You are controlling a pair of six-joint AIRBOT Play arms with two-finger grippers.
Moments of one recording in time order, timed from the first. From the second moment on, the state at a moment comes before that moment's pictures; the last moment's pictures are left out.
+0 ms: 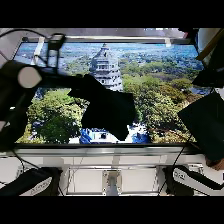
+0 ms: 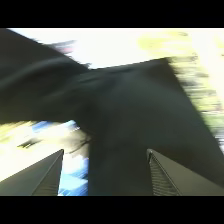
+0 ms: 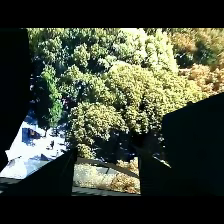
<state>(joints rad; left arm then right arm) -0.35 -1.07 1.37 1.52 -1.18 -1.66 -0.27 -1.20 1.66 -1.31 1.65 1.34</state>
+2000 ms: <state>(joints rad) 0.08 -0.75 0.46 0.78 -0.86 -1.38 0.01 -1.29 1.33 -1.09 1.18 1.28</state>
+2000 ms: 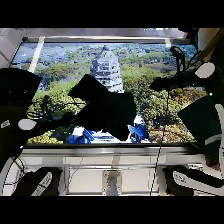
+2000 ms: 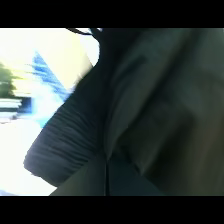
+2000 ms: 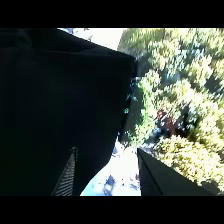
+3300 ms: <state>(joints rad) 0.44 -0.56 1.04 1.69 -1.15 -1.61 0.40 -2.12 1.81 -0.62 1.07 1.39</state>
